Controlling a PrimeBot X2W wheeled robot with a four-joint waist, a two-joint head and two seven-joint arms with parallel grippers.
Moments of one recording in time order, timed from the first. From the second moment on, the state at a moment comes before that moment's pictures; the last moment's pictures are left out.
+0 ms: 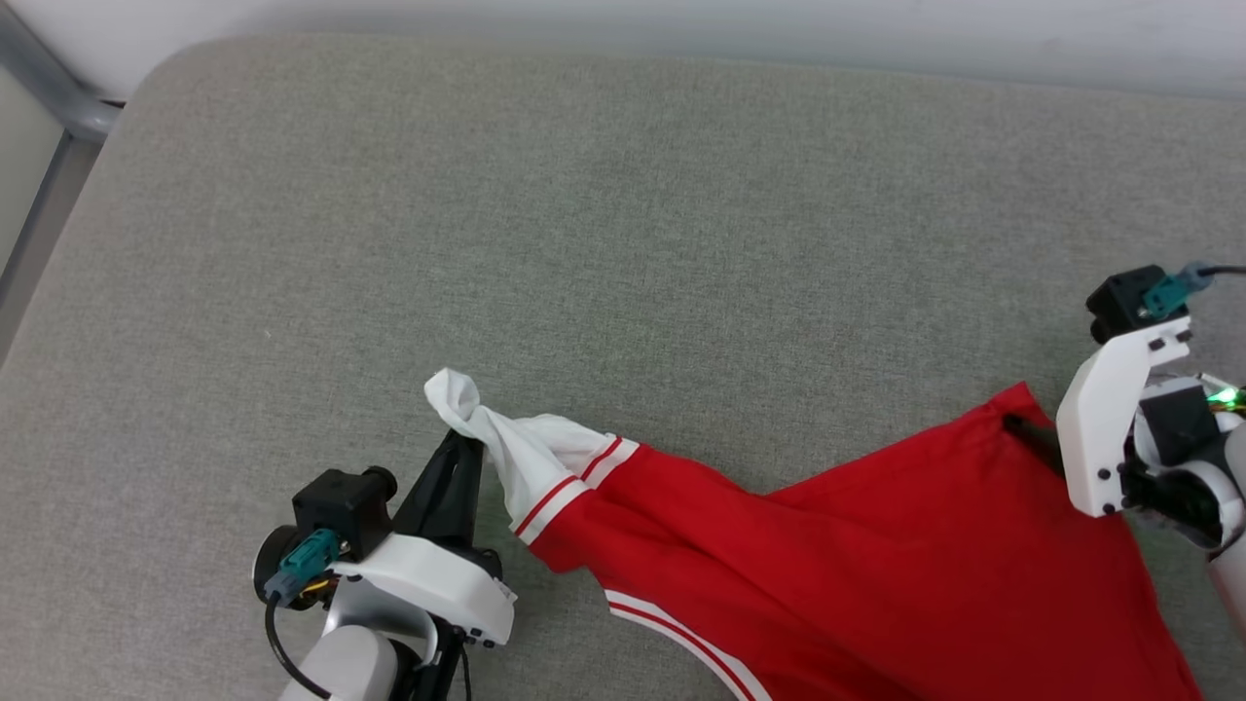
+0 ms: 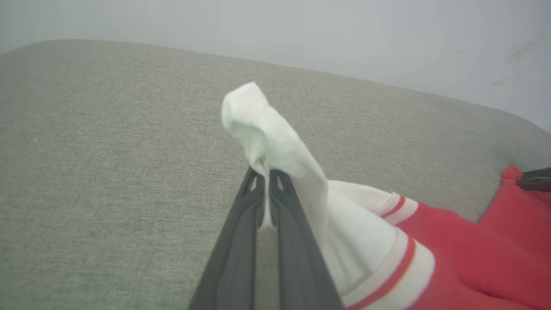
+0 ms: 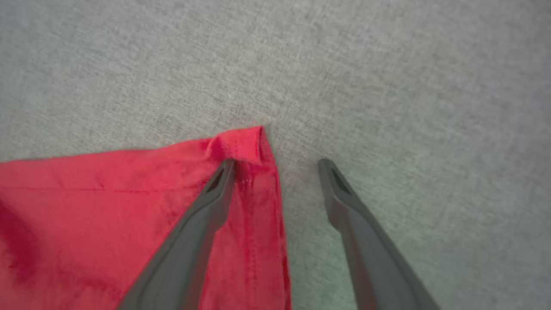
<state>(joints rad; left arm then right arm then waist) -0.20 0.20 -0.32 0.21 -0.44 0.00 -0.22 -0.55 -0.50 0.37 0.44 0.57 0.13 0.72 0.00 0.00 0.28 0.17</state>
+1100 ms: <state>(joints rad) -0.54 0.29 -0.28 0.37 -0.40 -0.05 -0.21 -0.87 -0.50 0.44 0.70 0.65 0.13 0.40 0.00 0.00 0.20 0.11</state>
